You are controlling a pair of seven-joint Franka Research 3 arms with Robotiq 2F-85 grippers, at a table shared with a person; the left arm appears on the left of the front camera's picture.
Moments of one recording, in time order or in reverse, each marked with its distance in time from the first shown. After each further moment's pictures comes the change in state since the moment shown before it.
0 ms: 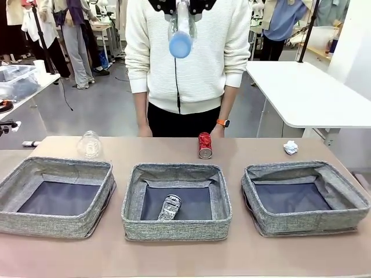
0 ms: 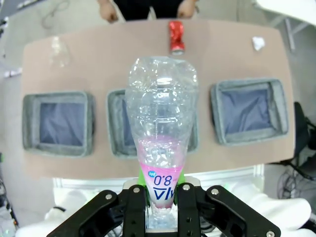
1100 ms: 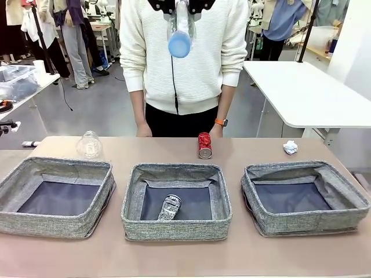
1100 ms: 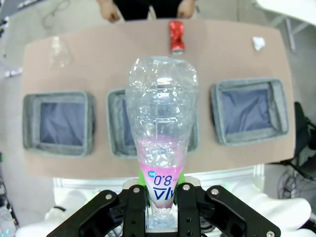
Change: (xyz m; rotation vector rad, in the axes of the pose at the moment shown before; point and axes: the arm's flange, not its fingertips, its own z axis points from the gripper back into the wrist) left arm 0.000 0.000 0.000 0.000 0.000 0.000; right arm 0.001 -0.001 0.000 0.002 0.001 -0.001
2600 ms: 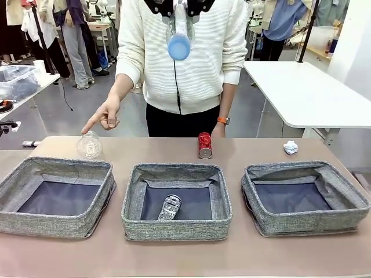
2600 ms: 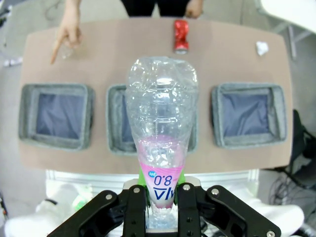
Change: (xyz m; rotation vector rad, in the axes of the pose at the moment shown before) left arm 0.000 0.000 0.000 0.000 0.000 0.000; right arm -0.005 0.010 -0.006 -0.003 0.007 0.092
